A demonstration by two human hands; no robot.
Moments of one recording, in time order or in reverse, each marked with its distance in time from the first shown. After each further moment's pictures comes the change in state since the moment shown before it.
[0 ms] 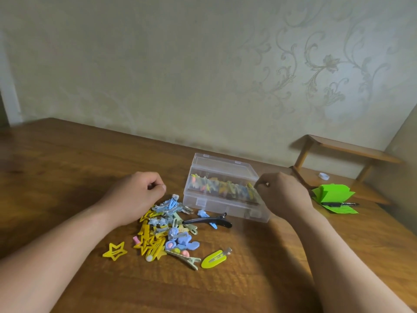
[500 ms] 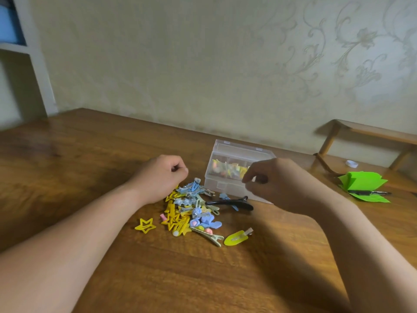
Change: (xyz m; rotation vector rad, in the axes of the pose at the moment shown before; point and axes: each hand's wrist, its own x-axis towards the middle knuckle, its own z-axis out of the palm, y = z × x) left_hand -0.004 0.008 -0.005 -0.006 -0.013 0.011; right_hand -0.036 -0.043 -0.027 0.162 -0.236 -0.429
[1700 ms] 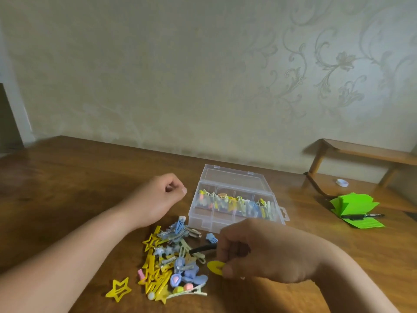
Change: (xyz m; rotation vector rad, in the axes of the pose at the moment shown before) left_hand 0.043 0.020 -0.005 -0.158 -0.126 0.024; right_hand -0.005 -0.014 -0.016 0.332 -0.574 -0.127
